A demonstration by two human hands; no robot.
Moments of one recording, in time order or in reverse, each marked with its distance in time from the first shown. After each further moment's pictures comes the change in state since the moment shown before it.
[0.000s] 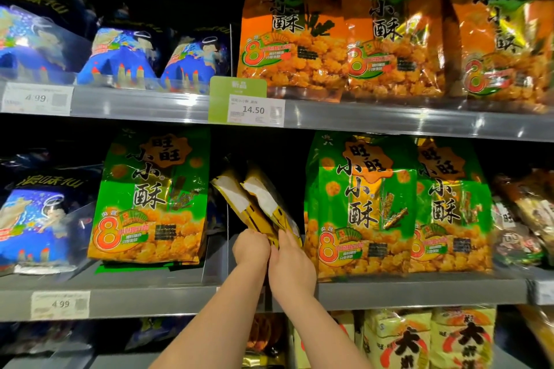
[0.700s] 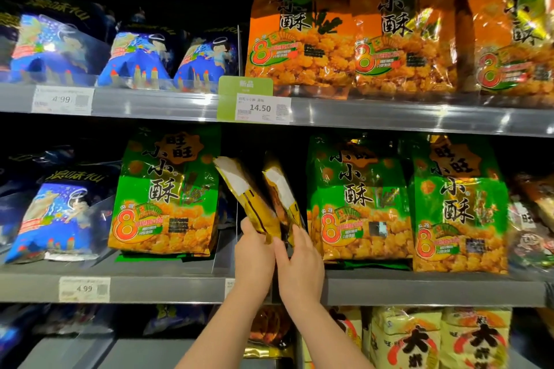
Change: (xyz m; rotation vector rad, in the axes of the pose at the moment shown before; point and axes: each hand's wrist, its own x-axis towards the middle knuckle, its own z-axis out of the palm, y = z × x) left_hand -0.044 -0.021 -0.019 -0.047 0.173 0.408; right_hand -0.015 0.007 0.008 0.259 0.184 0.001
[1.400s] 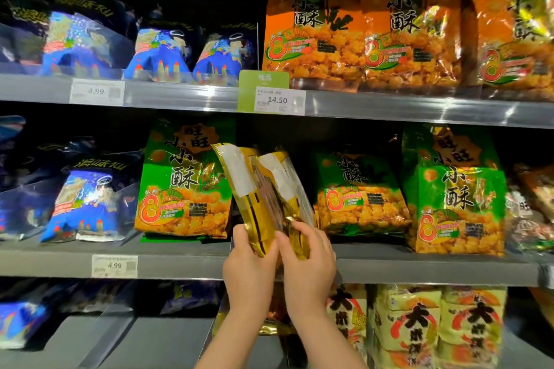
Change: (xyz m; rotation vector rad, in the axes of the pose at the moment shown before) left_hand -0.067 -0.001 -0.056 -0.108 0.215 0.119; right_hand -0.057 -0.043 -0.024 0.429 0.322 -0.071
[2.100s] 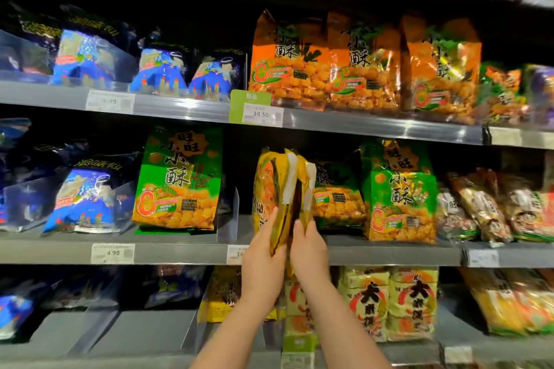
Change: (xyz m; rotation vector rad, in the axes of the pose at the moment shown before) left_hand -0.048 0.048 -0.023 -0.191 -0.378 0.075; right_hand 0.008 -0.044 -0.063 -0.166 -0.302 0.352
